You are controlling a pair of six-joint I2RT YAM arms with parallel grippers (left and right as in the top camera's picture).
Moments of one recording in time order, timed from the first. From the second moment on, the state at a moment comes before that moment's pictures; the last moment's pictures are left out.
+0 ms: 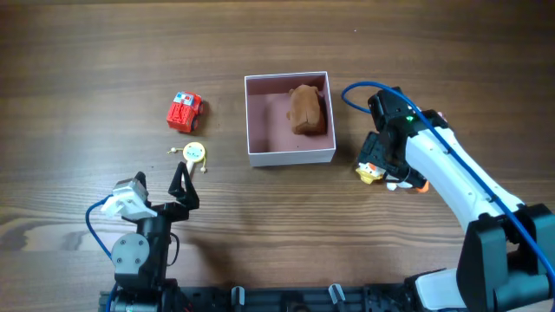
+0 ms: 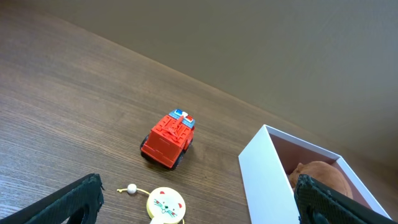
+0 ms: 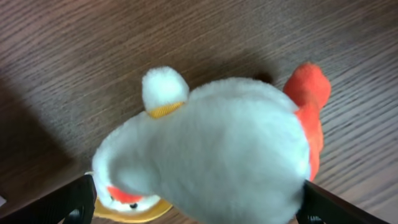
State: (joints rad) left arm -0.05 0.01 0.06 -0.17 -0.05 -0.45; right arm 0.23 1.61 1.02 -0.92 0.24 0.71
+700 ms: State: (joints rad) left arm -0.05 0.01 0.06 -0.17 -0.05 -0.45; right arm 0.18 1.61 1.02 -0.89 0.26 0.63
